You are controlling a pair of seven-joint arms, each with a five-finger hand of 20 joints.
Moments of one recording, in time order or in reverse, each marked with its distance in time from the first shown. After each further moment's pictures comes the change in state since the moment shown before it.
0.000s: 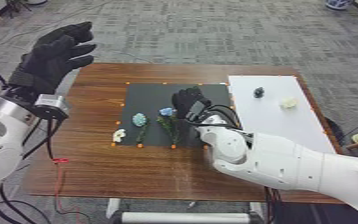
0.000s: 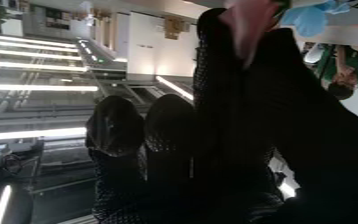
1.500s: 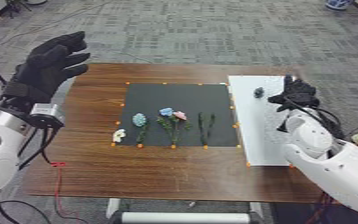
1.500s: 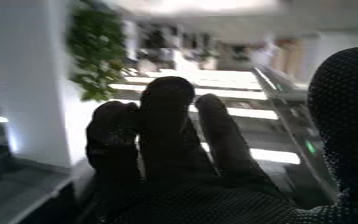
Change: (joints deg) left arm 5.5 -2.0 -3.7 -1.2 -0.3 0.1 0.2; right arm -30.2 20.5 44.8 -6.9 2.4 -11.4 14.0
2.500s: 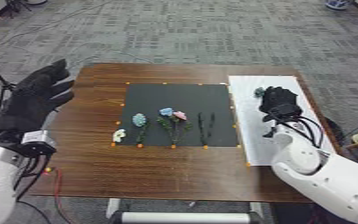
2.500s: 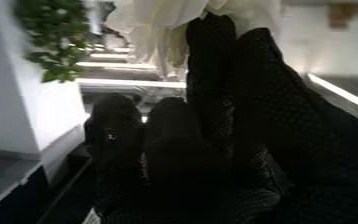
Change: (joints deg) left arm 14.3 -8.9 -6.7 -3.7 0.2 3.1 1.6; right arm 4.0 0.8 -13.1 -0.7 -3.5 18.2 -4.5
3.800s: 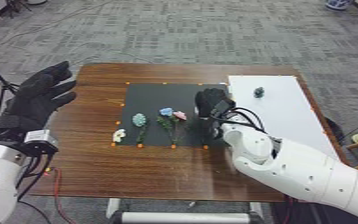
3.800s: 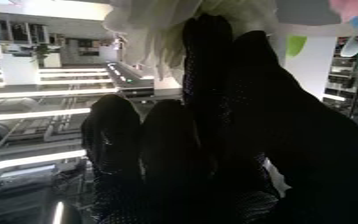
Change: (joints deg) left arm -1.6 0.5 0.9 0.7 0.2 -0.5 -0.9; right arm 15.5 -12.2 -17.1 1.9 4.4 -9.5 -14.7
